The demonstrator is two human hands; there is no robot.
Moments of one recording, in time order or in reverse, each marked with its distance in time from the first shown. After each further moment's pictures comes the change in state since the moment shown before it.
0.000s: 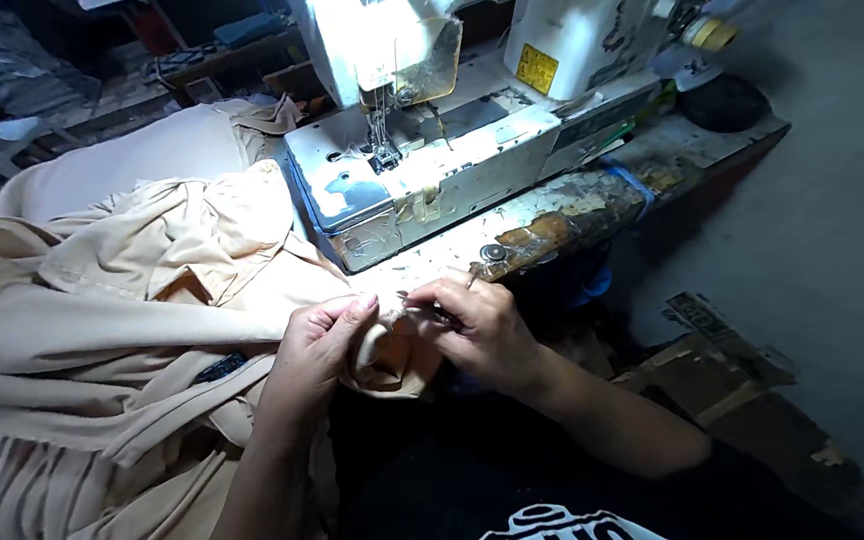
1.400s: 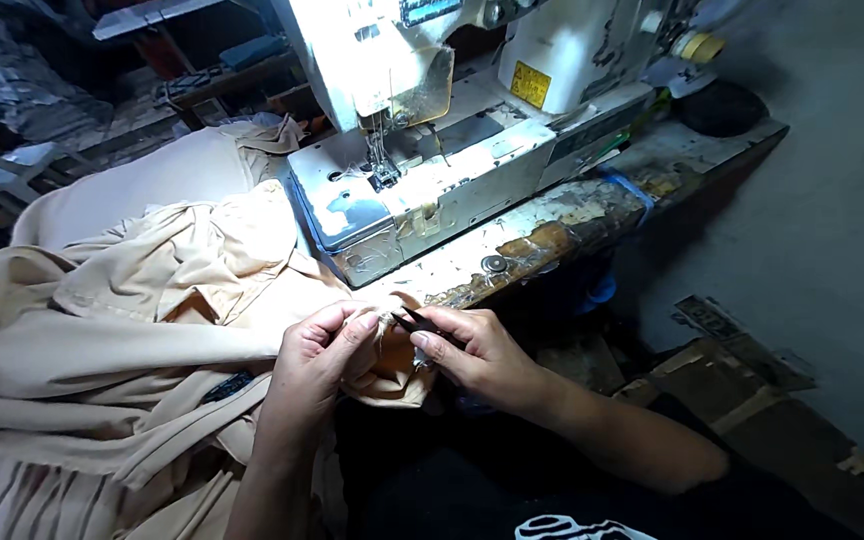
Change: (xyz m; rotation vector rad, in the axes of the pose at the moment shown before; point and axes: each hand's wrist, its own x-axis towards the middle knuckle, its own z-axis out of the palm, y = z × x) left_hand 0.003 0.005 0.002 0.010 0.092 0.035; right_hand -0.009 -0.005 -0.004 0.455 -0.248 0.421
